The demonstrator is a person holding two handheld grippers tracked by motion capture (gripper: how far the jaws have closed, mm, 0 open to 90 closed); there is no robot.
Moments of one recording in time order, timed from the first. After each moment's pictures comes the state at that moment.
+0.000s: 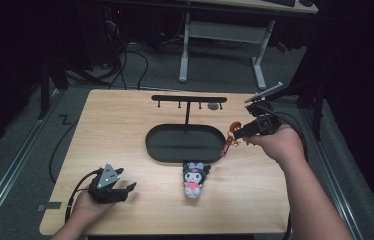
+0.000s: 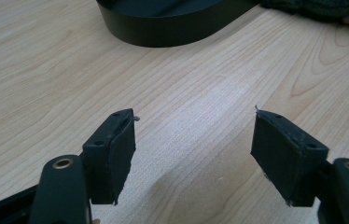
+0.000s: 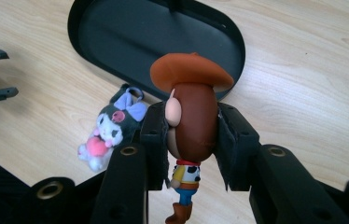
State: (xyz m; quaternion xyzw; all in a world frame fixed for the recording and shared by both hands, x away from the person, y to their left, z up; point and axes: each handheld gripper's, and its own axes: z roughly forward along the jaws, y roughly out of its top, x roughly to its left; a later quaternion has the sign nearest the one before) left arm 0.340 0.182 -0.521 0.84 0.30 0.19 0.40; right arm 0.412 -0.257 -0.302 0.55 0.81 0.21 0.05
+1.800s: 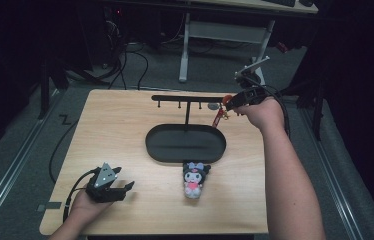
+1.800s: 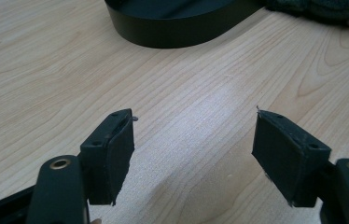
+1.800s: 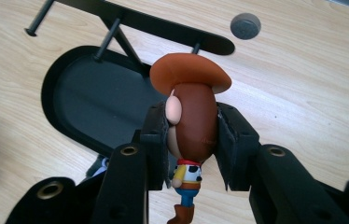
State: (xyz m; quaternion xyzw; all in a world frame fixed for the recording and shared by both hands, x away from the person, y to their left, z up) left arm 0.342 0.188 -0.520 0.84 0.31 0.20 0.41; right arm 0.493 -0.246 -0.294 0.57 0.78 0.22 0.09
